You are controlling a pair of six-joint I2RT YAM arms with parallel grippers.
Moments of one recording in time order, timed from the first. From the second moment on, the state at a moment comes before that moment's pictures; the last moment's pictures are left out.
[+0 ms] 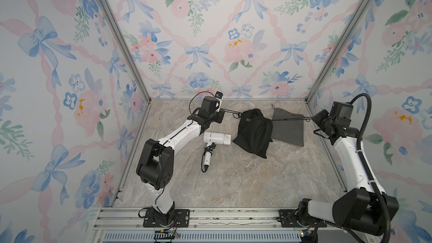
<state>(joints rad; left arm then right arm) -0.48 1.82 1.43 -0.16 -0.07 0.01 -0.24 1.47 1.37 -0.50 0.11 0.61</state>
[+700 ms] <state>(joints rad) -0.45 1.80 1.54 -0.17 0.10 -0.12 0.08 1.50 1.44 -0.53 0.10 0.36</state>
